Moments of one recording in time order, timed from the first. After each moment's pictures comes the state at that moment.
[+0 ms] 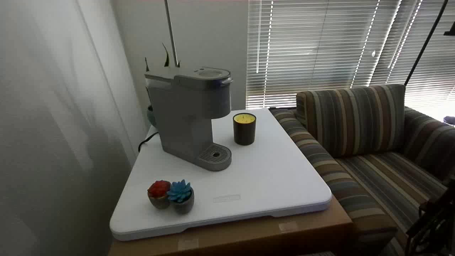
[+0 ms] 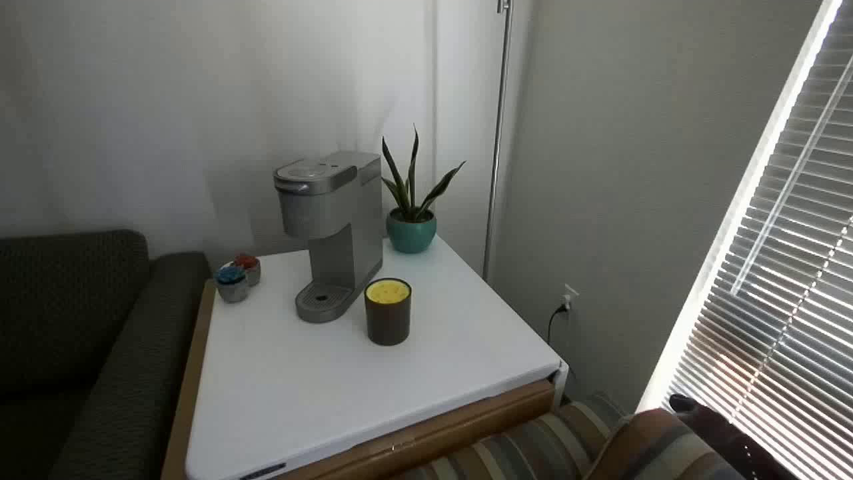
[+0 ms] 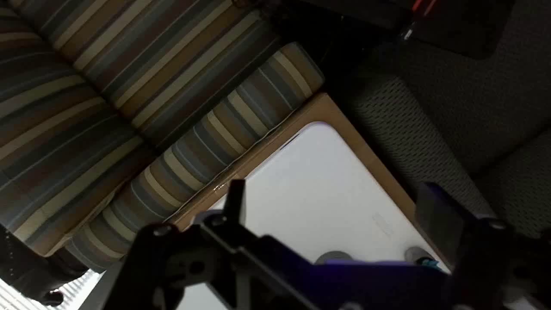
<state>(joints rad) 0.02 -0.44 -0.22 -2.12 -0.07 1.60 -0.45</state>
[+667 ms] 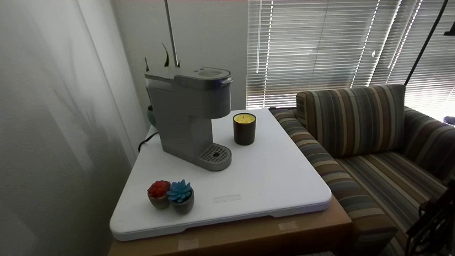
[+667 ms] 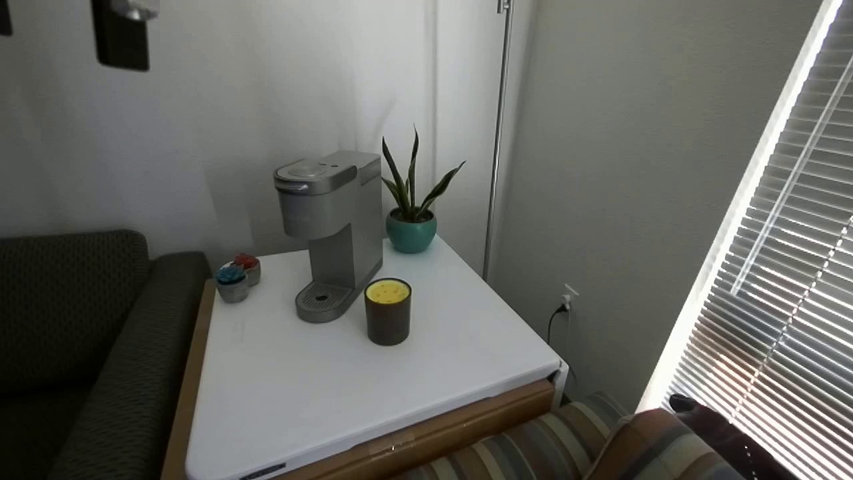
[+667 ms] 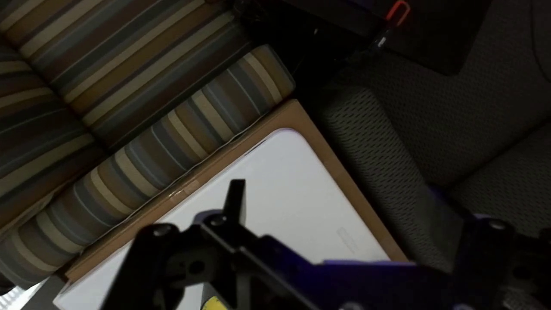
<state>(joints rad) 0.04 -0.34 -0.20 -2.12 0.00 1.61 -0.51</state>
